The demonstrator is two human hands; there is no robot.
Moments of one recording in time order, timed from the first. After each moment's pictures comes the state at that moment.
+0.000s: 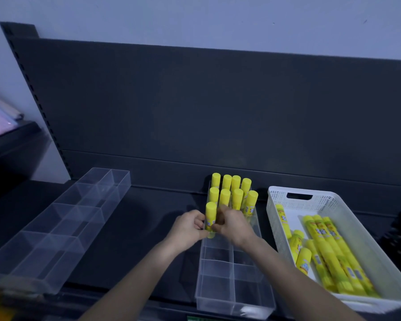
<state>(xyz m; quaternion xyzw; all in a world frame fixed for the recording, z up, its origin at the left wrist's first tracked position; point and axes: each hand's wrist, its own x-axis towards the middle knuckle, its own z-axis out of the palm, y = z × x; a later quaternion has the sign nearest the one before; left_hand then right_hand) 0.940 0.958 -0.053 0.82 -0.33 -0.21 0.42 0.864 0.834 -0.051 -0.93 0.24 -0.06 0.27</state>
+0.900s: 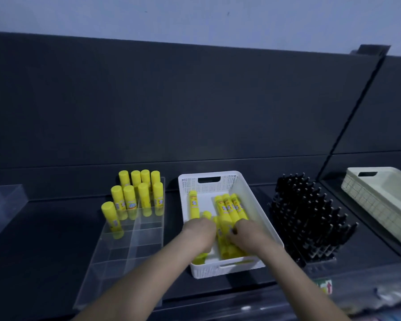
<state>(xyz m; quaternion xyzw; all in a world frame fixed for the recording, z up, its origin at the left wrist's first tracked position) 0.766 0.794 -0.026 0.80 -0.58 -0.15 -0.10 0.665 0.714 -0.043 -0.87 0.45 0.08 0.20</state>
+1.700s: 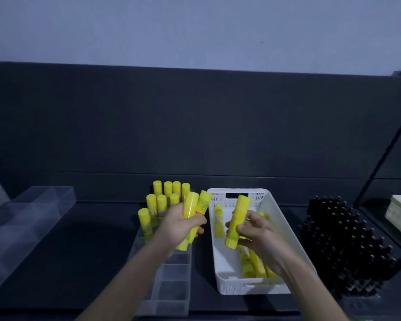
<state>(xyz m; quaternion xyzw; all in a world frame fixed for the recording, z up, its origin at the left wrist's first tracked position) 0.822 0.879 0.015 0.70 -0.30 -0.30 0.58 0.684 0.738 -0.016 -0.60 0.21 -0.17 0.75</state>
